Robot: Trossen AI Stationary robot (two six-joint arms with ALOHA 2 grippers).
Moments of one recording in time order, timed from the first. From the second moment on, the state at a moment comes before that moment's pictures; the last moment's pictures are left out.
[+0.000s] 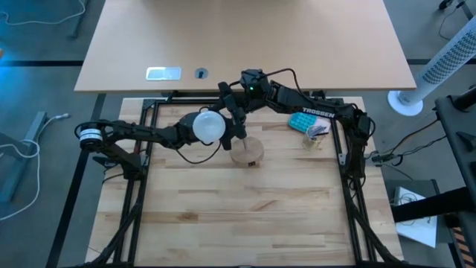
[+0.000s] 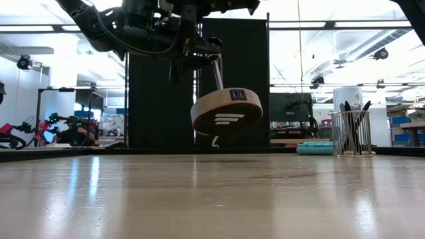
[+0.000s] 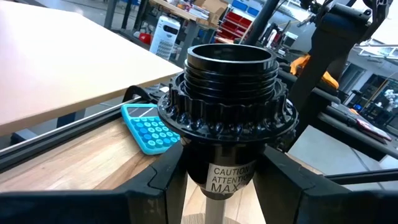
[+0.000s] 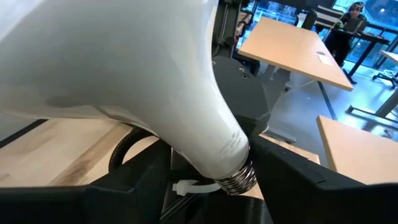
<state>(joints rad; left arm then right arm) 0.25 1.48 0.75 0.70 -0.04 -0.42 -0.29 1.87 1.84 -0.23 -0.59 -0.39</state>
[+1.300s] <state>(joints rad) 0.24 1.48 0.75 0.61 -0.05 -0.50 -0.30 1.90 1.83 -0.24 -0.65 -0.33</state>
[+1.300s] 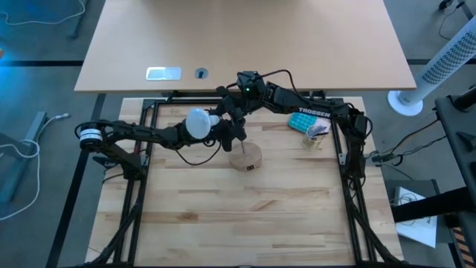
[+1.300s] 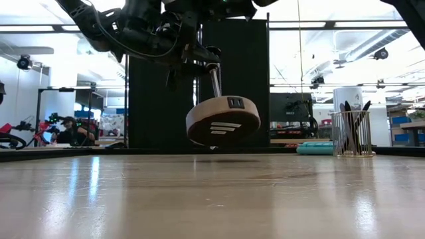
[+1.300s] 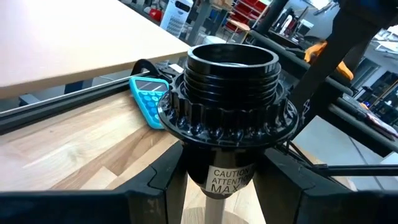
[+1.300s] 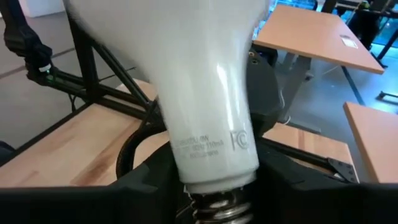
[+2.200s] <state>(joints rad) 0.24 1.44 0.67 0.68 -0.09 -0.45 -0.33 1.88 1.83 -0.23 -0.69 -0.30</state>
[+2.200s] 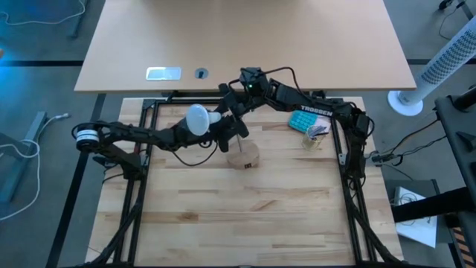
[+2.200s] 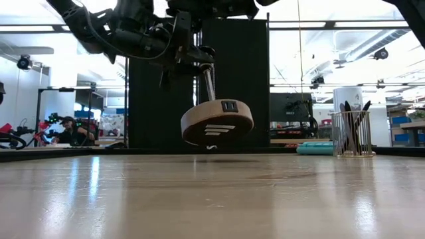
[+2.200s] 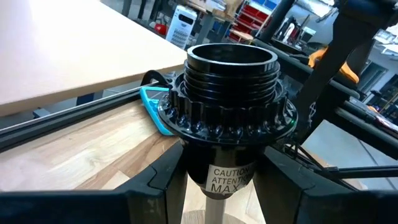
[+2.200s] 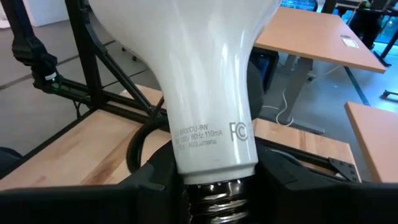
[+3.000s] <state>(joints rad) 0.22 1.44 0.54 0.78 -0.20 -0.20 -0.42 1.83 1.82 -0.43 -0.73 -0.37</state>
